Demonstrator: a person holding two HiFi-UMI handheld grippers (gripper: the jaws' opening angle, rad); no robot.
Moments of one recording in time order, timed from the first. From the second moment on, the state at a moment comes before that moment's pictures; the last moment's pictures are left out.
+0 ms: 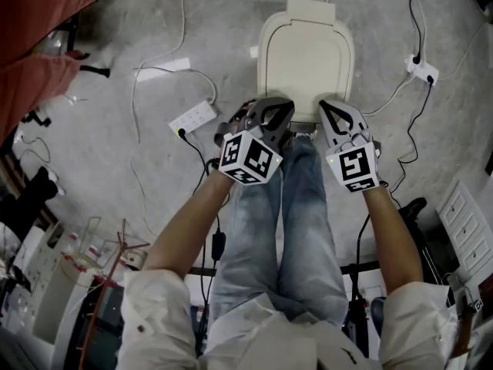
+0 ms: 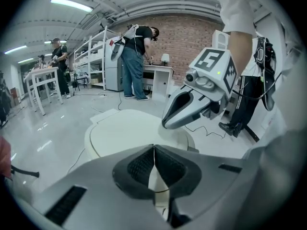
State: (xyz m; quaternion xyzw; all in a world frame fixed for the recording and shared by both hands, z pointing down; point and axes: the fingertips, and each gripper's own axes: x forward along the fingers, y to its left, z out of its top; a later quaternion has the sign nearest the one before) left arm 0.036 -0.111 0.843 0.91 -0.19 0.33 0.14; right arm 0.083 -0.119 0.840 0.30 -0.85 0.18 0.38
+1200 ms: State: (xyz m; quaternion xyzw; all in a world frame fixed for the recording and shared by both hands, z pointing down) left arm -0.026 -0.164 0.276 0.89 -0.45 0.06 0.07; right arm 0.168 -0.139 0.283 0.61 -0.78 0.13 0.06
